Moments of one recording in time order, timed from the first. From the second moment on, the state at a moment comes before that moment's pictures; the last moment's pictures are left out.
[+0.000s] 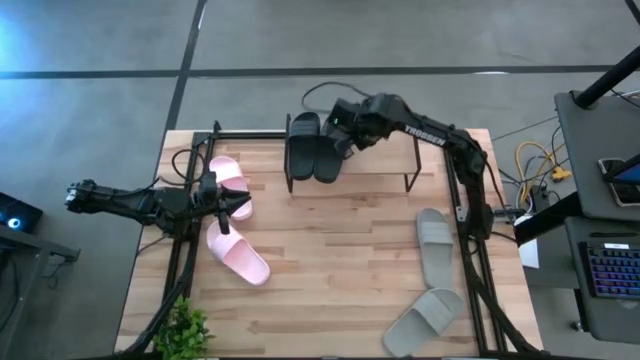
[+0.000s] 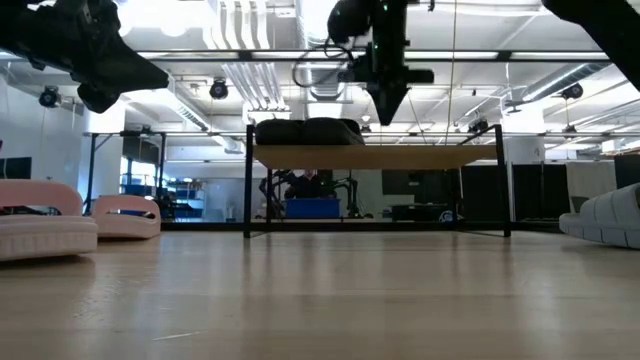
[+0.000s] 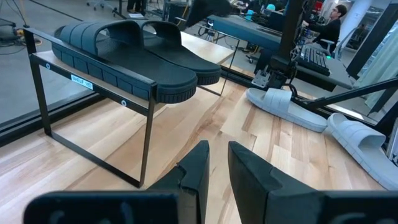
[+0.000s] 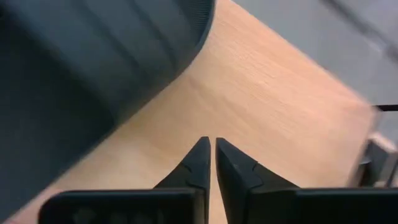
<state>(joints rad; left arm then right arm) -0.18 0.35 0.34 -0.26 -0.53 -0.39 -0.41 2.01 2.12 -1.48 0.35 0.58</state>
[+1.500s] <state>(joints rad) -0.18 0.35 0.34 -0.28 -0.53 -0.43 -0.56 1.97 1.97 -1.23 0.19 0.53</state>
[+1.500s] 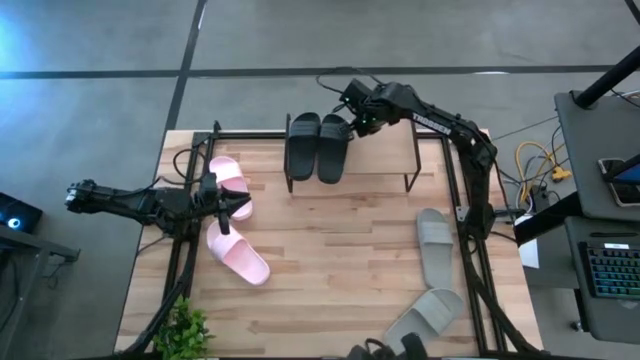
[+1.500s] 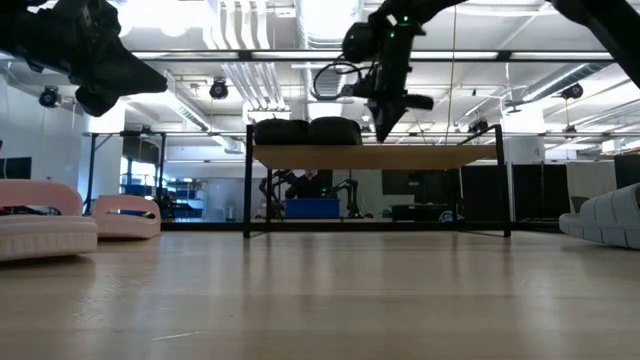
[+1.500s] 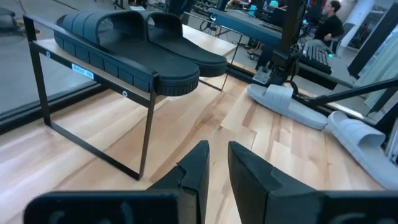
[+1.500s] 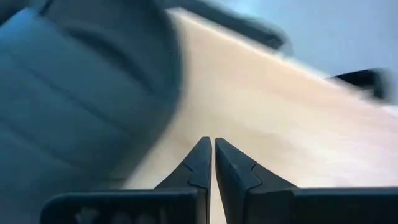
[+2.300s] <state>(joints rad) -0.14 1.10 0.98 -1.19 -0.34 -0.54 -0.20 1.78 1.97 -1.34 0.54 0.65</state>
